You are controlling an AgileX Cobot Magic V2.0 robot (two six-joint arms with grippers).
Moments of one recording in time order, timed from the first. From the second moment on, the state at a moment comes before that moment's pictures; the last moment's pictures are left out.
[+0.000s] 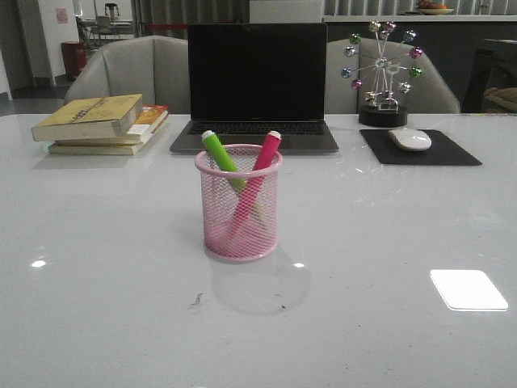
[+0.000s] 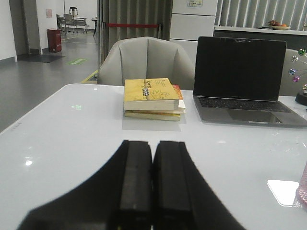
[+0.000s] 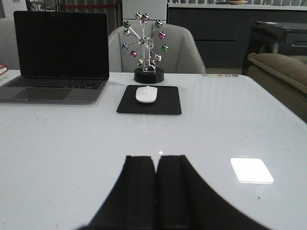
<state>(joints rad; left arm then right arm) -0.05 0.00 0.01 -0.01 0.07 0.00 -0.05 -0.01 0.03 -0.02 0.07 0.05</state>
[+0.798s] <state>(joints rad) -0.05 0.00 0.01 -0.01 0.07 0.00 -0.02 -0.01 0.03 -0.04 0.04 0.05</state>
